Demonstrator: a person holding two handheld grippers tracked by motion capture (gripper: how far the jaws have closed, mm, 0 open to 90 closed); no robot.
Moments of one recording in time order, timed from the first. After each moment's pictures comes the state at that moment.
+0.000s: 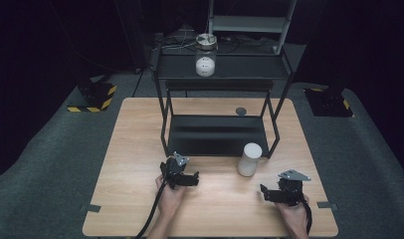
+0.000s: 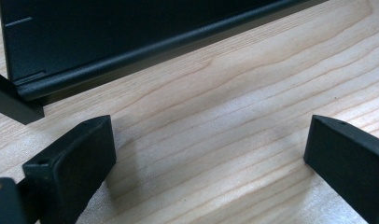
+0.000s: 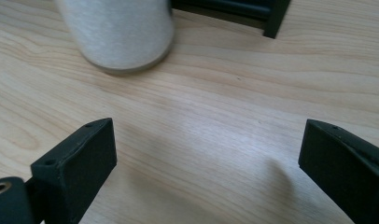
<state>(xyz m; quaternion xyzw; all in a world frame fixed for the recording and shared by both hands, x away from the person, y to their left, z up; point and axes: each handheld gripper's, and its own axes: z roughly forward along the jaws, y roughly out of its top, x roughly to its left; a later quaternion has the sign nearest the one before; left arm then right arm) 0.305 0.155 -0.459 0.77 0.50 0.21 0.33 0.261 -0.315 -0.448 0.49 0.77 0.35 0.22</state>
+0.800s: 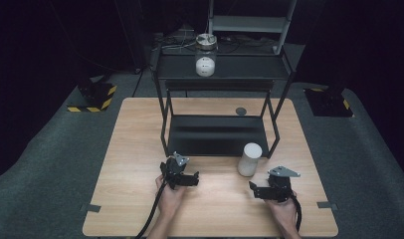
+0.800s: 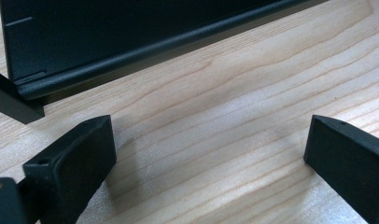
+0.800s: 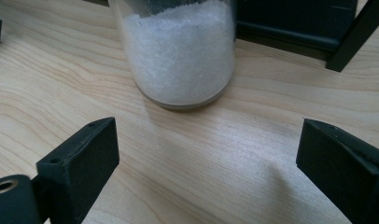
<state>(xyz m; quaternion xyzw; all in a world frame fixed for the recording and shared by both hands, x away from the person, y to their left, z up) 0.305 0.155 -0.459 0.77 0.50 0.21 0.33 0.273 -0.298 -0.450 0.47 0.77 0.38 0.19</state>
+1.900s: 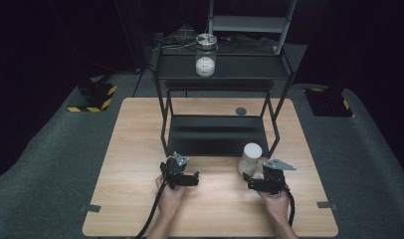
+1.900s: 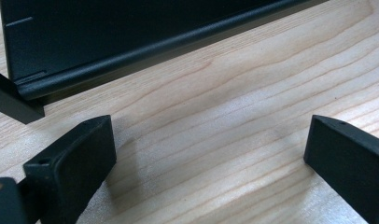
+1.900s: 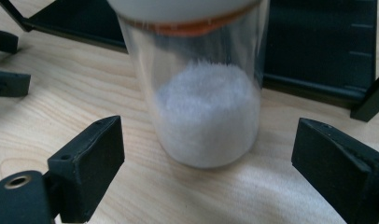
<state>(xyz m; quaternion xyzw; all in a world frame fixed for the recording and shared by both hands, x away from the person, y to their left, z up) 0.304 0.155 -0.459 0.77 0.50 0.21 0.33 0.285 -0.285 -0.446 0.47 0.75 0.42 0.19</state>
